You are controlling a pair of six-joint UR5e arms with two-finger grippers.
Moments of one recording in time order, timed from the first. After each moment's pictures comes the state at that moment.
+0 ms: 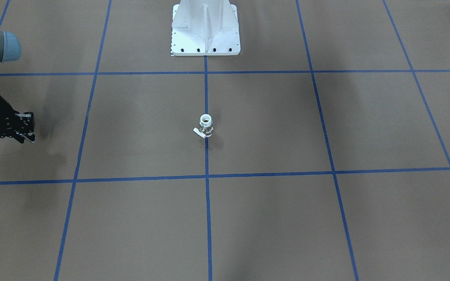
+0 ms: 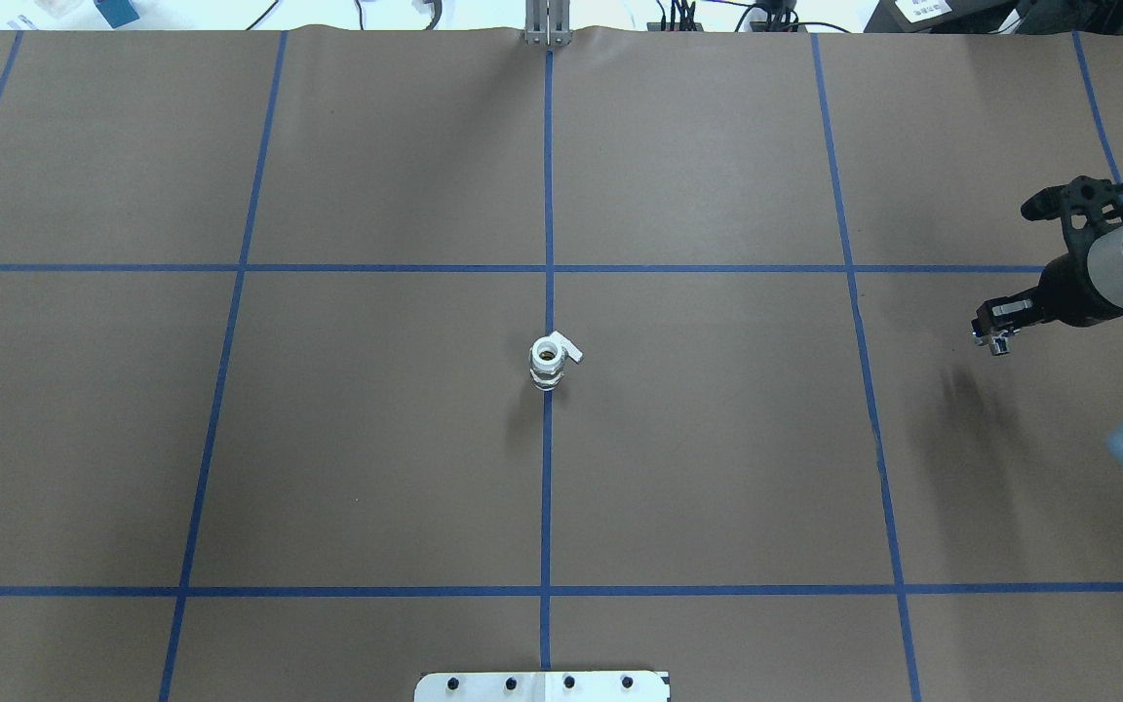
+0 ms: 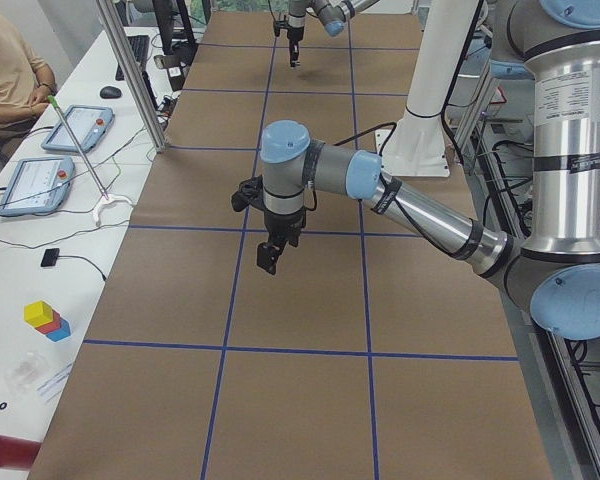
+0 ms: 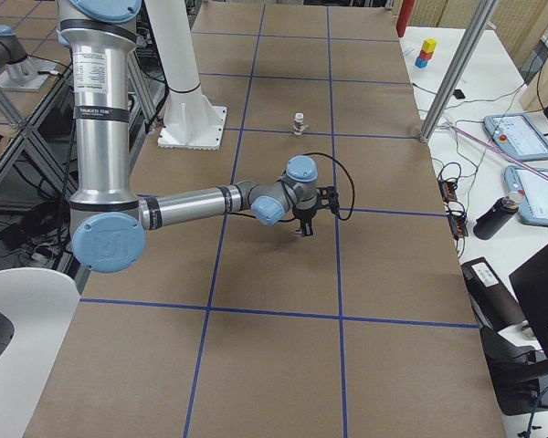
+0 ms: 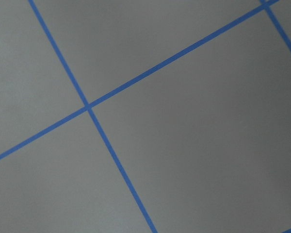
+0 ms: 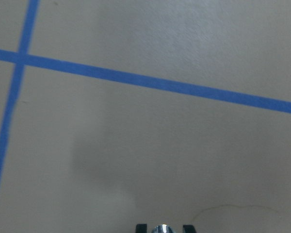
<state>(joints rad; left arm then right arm) -1.50 -1.47 -2.09 -1.29 -2.25 0.32 0.96 -1.56 1.74 -1.06 2.14 0.71</state>
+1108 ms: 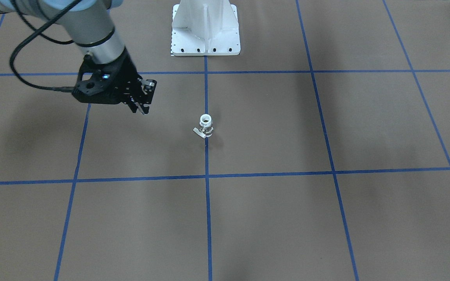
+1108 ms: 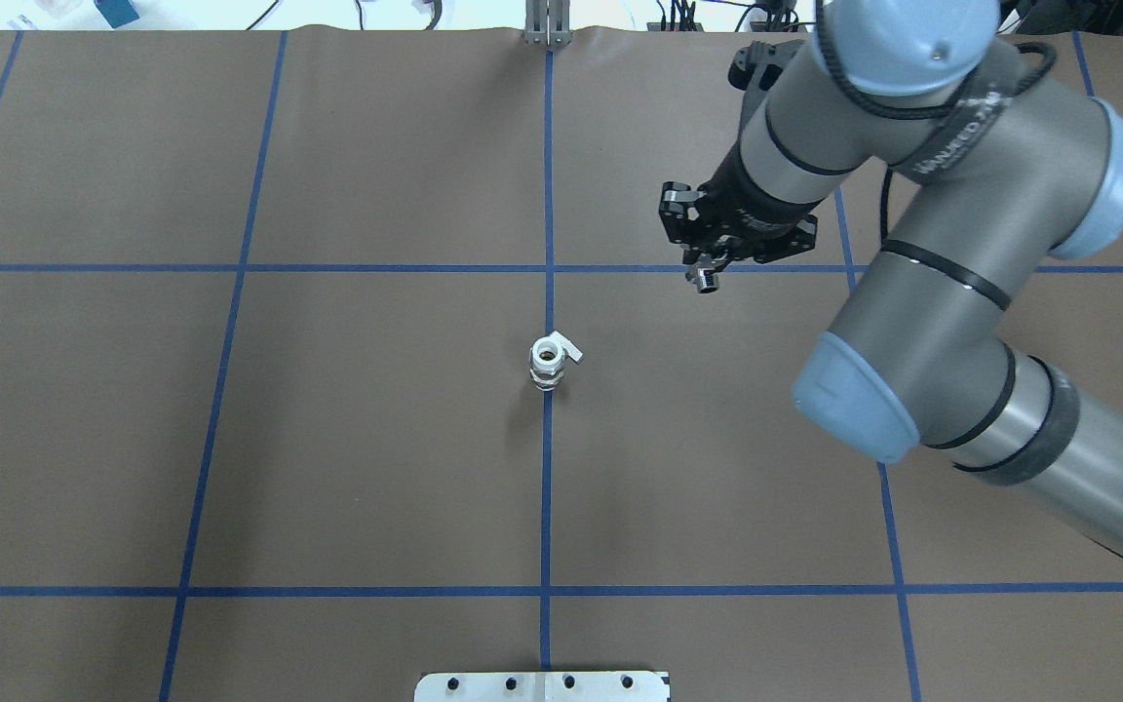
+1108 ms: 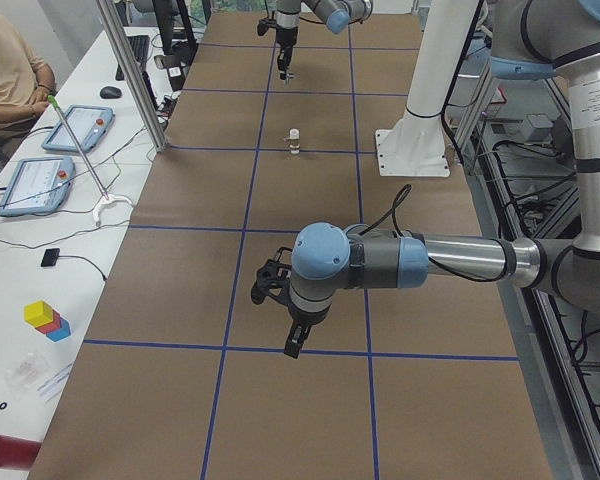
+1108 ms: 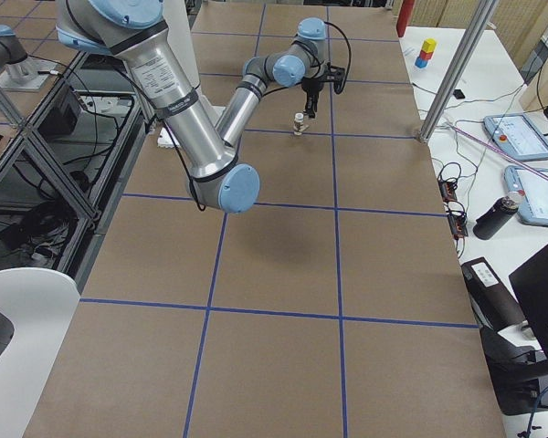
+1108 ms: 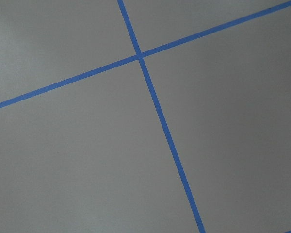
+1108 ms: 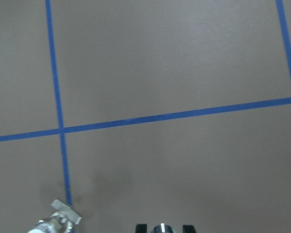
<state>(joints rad) -1.71 -1.32 -1.91 -1.48 -2.38 0.44 0.73 -0.87 1.89 -1.80 2.01 1.30</state>
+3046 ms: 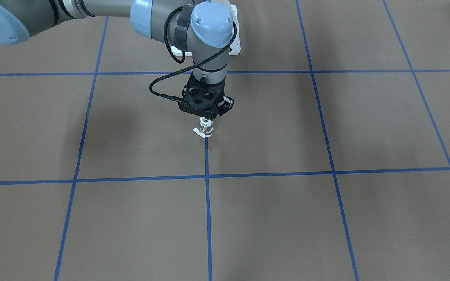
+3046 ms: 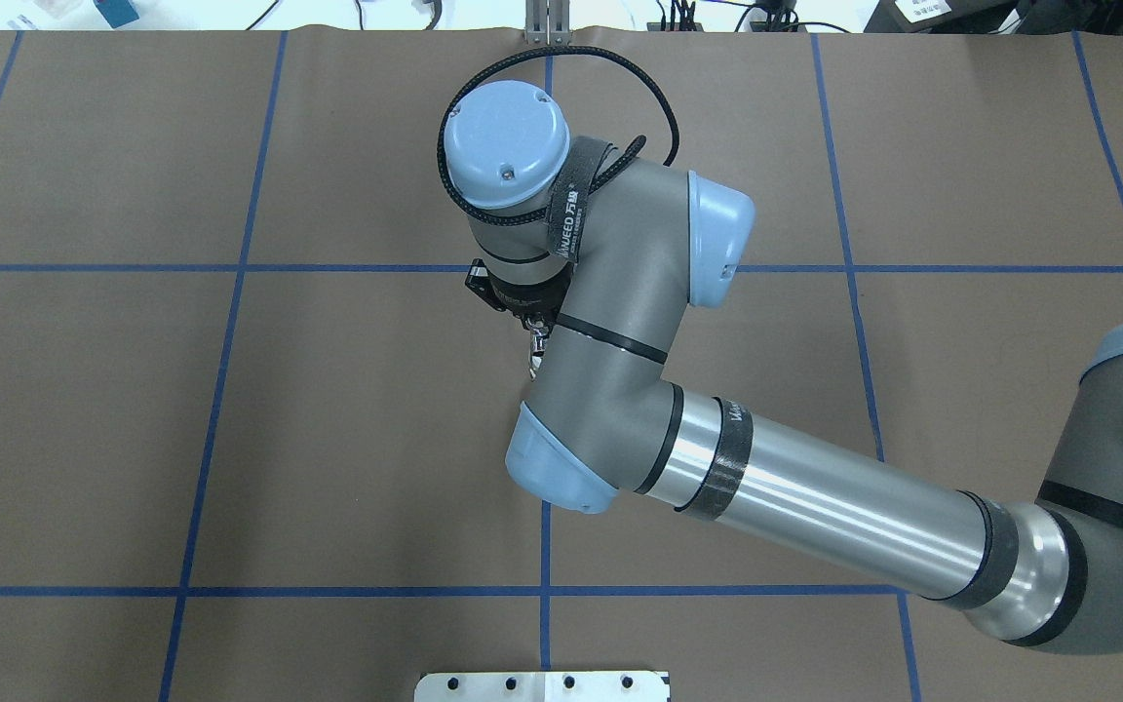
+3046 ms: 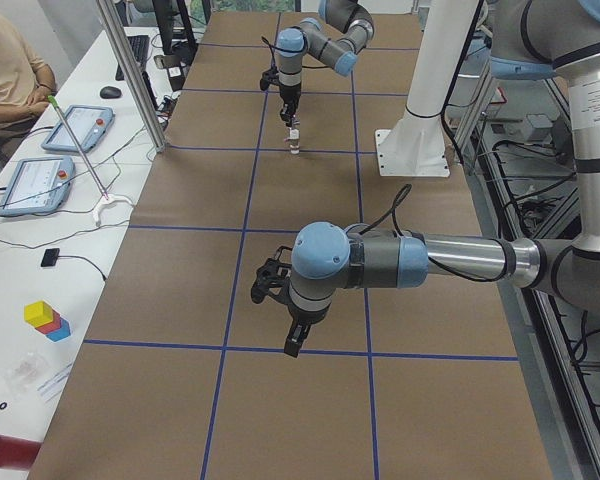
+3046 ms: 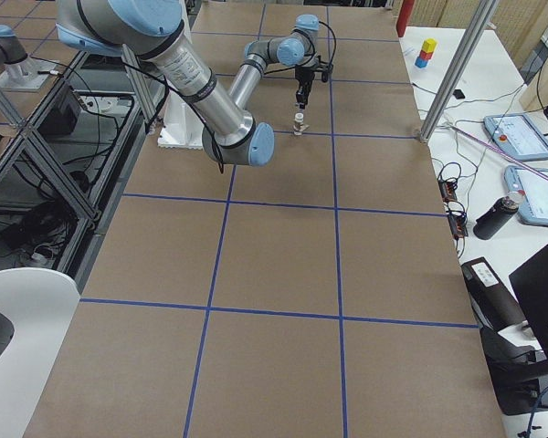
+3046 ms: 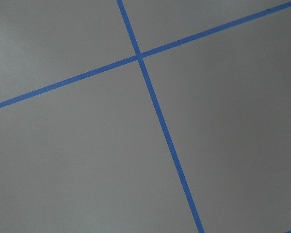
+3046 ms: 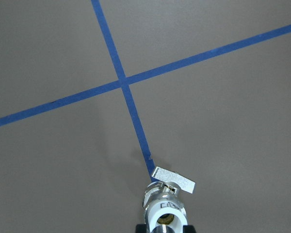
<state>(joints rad) -1.71 -1.32 -1.92 -1.48 -2.38 0.44 0.54 -0.60 1.51 -1.82 1.88 1.47</state>
